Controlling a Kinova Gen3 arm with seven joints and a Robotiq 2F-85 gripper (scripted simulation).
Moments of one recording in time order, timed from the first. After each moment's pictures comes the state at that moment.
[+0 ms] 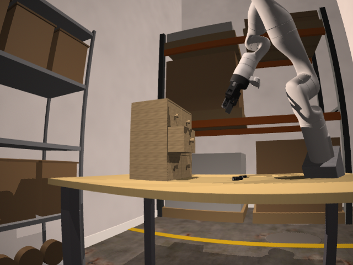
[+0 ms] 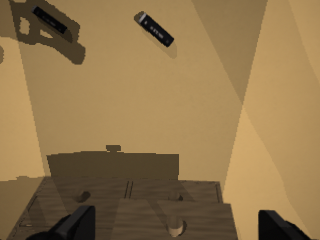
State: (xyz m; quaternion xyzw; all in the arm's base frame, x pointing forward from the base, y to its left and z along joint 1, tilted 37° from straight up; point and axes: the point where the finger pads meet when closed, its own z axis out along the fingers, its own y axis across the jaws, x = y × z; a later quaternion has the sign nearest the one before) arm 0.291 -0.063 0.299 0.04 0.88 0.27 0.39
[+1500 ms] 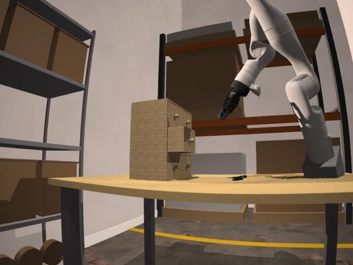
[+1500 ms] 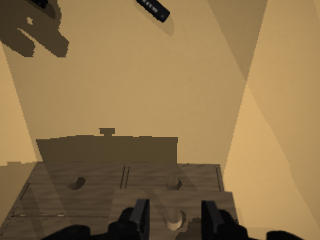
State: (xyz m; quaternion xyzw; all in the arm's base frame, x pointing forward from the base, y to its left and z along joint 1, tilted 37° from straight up) arm 0.307 -0.051 0.286 0.06 0.86 0.28 0.43
